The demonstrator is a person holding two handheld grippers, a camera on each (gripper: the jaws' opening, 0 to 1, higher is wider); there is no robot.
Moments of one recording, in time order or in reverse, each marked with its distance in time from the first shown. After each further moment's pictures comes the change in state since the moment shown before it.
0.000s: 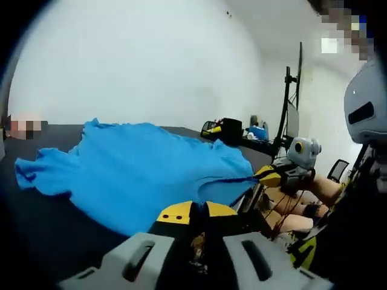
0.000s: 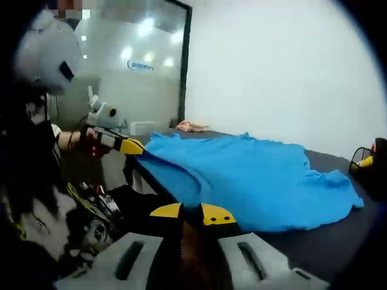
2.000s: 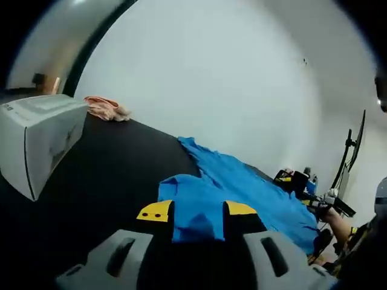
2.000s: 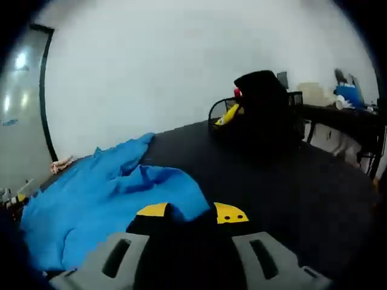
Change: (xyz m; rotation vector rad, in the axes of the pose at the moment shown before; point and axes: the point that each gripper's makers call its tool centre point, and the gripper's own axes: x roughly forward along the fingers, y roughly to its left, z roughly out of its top) left arm -0.074 0.228 0.032 -0.241 -0.145 0.401; right arm -0.079 -0.308 -0.046 0.273 0.138 -0.872
